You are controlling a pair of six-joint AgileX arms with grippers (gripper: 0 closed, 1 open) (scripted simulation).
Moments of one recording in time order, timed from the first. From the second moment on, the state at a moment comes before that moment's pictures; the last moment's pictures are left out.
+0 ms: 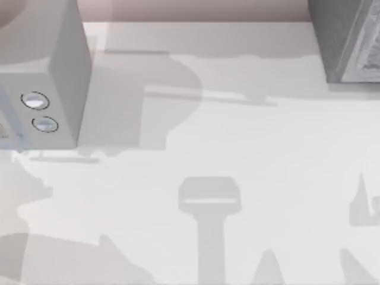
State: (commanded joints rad) left arm 0.13 0.35 0.06 0.28 -0.17 0.01; right arm 0.00 0.00 0.00 0.00 0.00 0.00
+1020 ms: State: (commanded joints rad) left arm 0.19 1.15 -0.02 1.19 -0.11 0.02; right arm 0.00 0.00 0.00 0.00 0.00 0.00
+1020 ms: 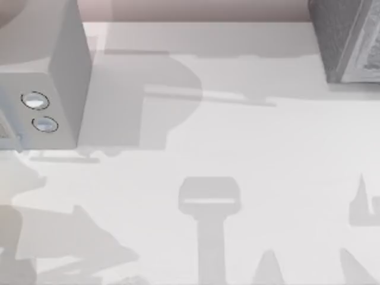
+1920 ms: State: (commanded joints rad) left arm 0.19 1.18 -0.03 1.23 -0.11 0.02; right arm 0.00 0.00 0.00 0.00 0.00 0.00
